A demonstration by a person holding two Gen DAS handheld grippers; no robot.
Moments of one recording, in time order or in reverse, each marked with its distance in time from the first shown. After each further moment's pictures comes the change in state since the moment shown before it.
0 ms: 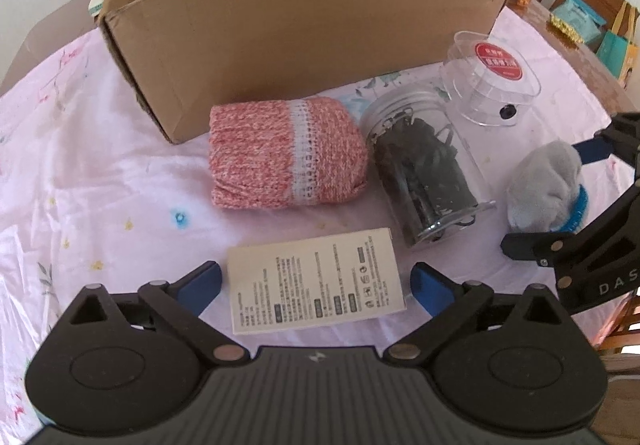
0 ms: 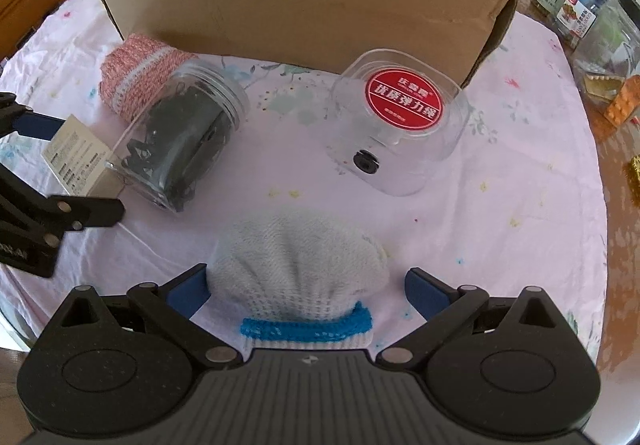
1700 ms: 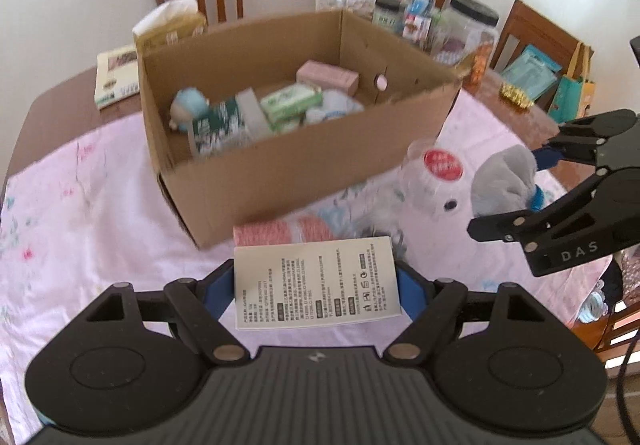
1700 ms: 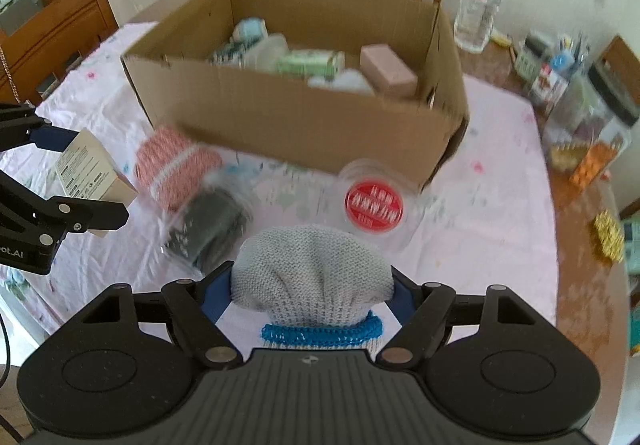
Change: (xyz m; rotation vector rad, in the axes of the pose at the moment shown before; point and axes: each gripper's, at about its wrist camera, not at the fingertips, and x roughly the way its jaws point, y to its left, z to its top) left arm -0.085 0.014 0.029 0.056 -0.208 -0.079; right arm -0.066 -0.003 0.029 -0.028 -0.160 -0.006
